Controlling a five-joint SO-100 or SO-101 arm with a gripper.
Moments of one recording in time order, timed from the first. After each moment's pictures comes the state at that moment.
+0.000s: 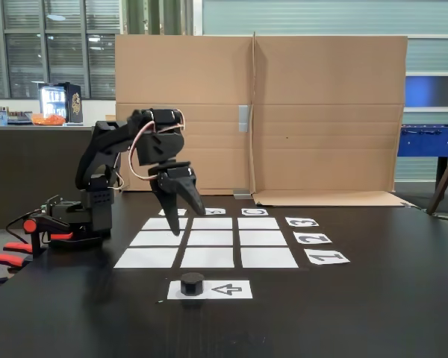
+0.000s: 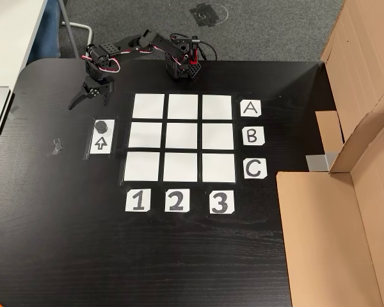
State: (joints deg) arm 42.8 50.4 33.7 95.0 8.1
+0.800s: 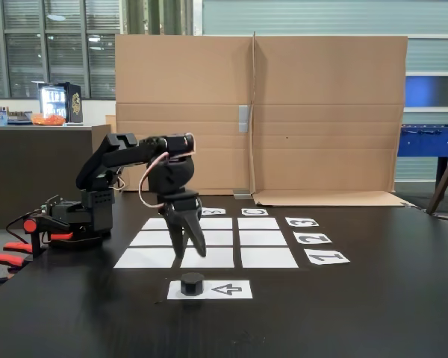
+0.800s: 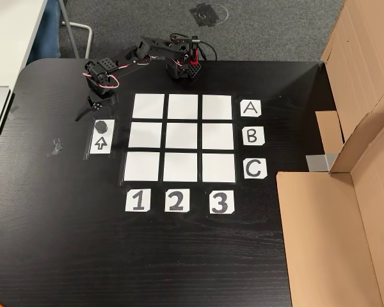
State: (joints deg) arm 41.3 36.9 26.1 97.4 13.9
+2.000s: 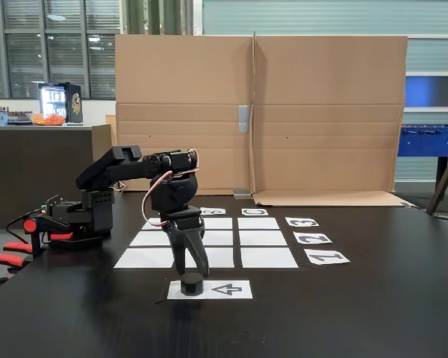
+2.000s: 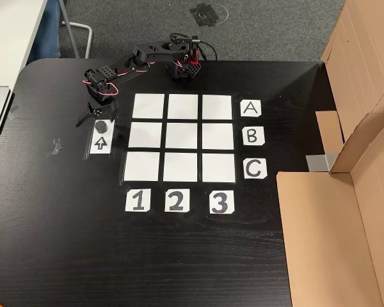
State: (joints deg) arm 41.7 27.7 17.1 97.4 14.1
